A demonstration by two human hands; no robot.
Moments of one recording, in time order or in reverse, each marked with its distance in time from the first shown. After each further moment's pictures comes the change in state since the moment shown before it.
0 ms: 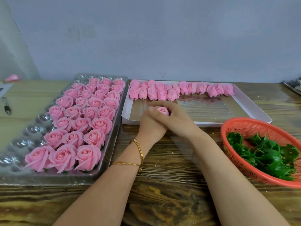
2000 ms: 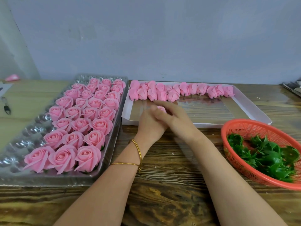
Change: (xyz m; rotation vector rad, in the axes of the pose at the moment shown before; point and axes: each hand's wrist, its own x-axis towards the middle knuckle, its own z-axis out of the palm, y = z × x) left_hand 0.003 0.002 -0.002 -0.202 0.001 -0.090; right_hand 0.000 0.004 -0.003 -0.127 0.032 -0.052
